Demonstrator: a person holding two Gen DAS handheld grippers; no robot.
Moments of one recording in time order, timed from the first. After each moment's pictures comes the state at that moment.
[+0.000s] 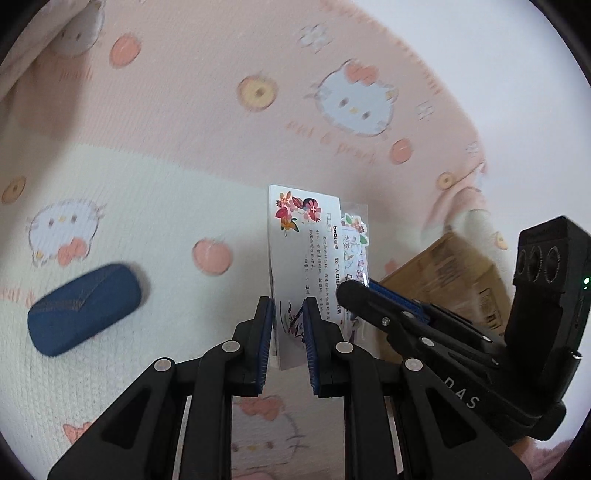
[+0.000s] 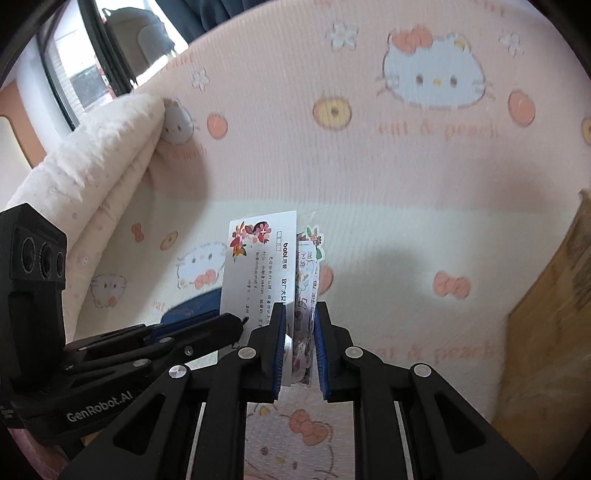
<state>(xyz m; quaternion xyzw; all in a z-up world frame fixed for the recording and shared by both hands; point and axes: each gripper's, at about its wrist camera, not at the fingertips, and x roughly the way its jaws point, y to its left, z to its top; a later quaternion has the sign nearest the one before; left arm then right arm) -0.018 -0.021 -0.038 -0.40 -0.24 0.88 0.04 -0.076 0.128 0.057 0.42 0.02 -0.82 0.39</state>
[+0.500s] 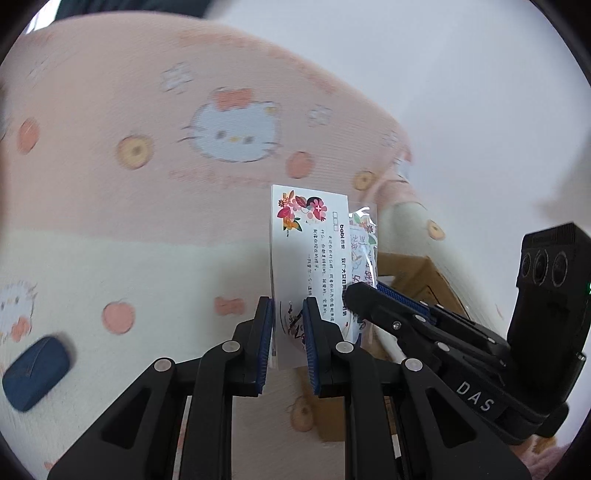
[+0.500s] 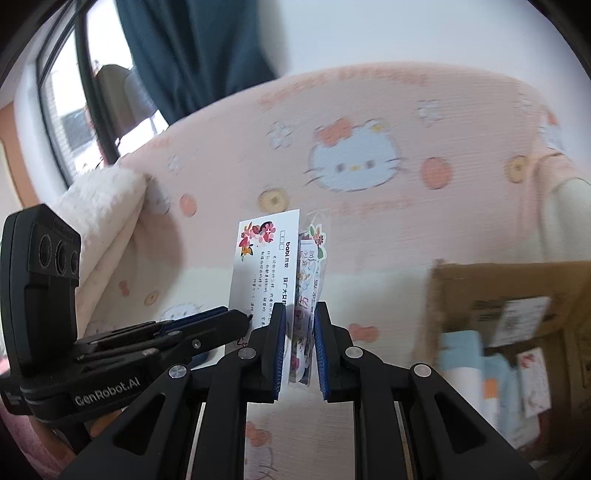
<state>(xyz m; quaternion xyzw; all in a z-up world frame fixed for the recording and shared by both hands) -0.047 0.091 0.040 -0.35 -0.17 0.91 0.14 -0.084 0.238 0.150 0.34 -0.02 -0.88 0.33</state>
